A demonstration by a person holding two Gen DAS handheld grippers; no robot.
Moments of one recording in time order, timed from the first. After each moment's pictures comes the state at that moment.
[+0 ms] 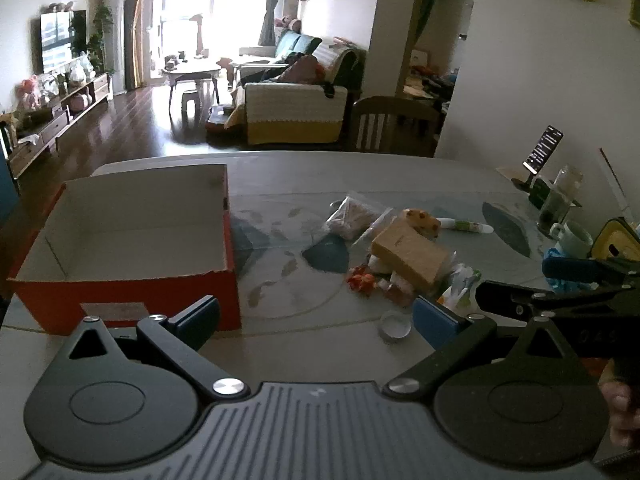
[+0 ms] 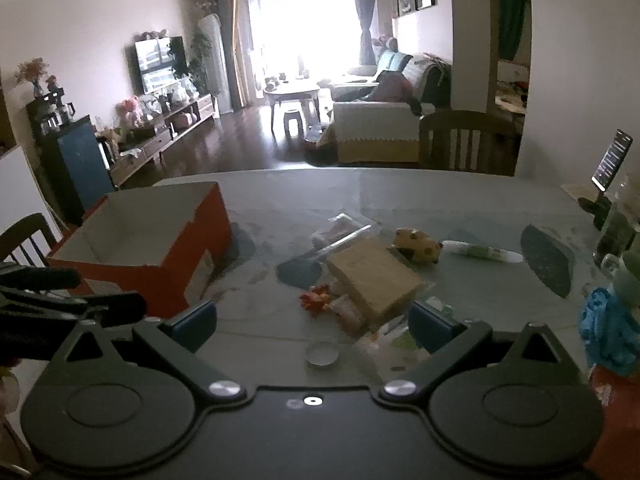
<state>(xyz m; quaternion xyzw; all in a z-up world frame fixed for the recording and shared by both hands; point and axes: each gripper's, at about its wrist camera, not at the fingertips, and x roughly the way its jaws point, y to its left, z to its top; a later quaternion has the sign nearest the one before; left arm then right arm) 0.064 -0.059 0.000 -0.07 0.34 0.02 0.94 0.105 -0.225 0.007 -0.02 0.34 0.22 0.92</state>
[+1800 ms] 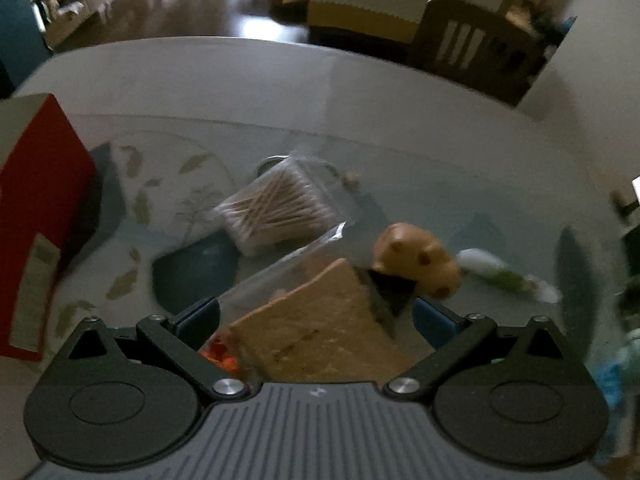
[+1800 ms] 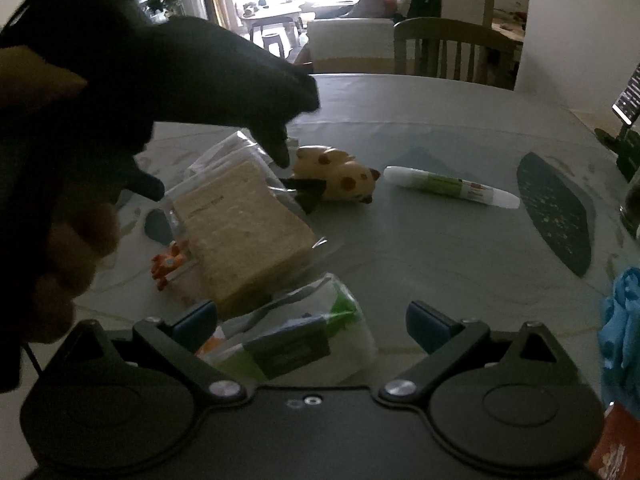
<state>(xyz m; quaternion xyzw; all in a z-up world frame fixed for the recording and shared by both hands) 0.350 -0.170 -0.100 -0.15 0.52 0.15 0.83 0.247 -0.282 -0.100 -0.04 0.45 0.21 0.87</state>
